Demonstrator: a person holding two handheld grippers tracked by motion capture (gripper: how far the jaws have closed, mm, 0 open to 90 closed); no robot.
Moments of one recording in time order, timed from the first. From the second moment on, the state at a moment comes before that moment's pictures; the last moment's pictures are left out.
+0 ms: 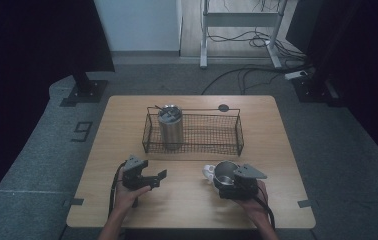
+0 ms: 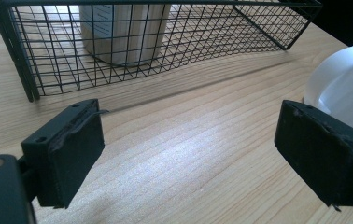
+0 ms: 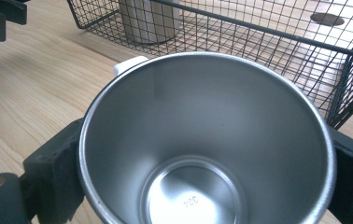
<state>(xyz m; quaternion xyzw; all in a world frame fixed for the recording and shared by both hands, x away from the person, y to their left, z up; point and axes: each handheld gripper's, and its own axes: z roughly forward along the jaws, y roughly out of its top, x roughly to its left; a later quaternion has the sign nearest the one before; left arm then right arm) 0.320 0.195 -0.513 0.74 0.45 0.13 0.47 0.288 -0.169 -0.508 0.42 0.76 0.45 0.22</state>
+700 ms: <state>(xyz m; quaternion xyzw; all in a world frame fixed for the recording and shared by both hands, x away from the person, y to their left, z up) 0.321 0.198 -0.512 0.74 0.46 0.14 0.47 0.285 -0.178 -0.493 0.42 0.74 0.47 0.22</state>
